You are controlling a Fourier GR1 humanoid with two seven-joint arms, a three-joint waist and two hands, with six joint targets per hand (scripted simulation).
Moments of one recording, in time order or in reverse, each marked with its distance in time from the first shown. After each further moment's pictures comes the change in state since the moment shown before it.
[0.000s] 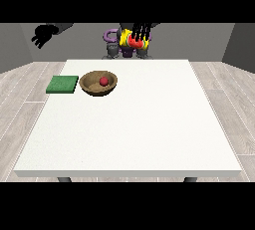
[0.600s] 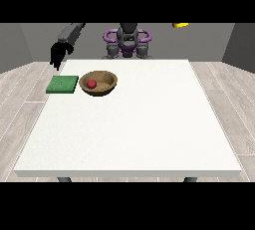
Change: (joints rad) left arm 0.005 0.052 0.557 -0.275 0.771 -0.184 -0.225; right arm 0.020 0.080 -0.011 0.031 0.030 -0.110 -0.064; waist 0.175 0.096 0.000
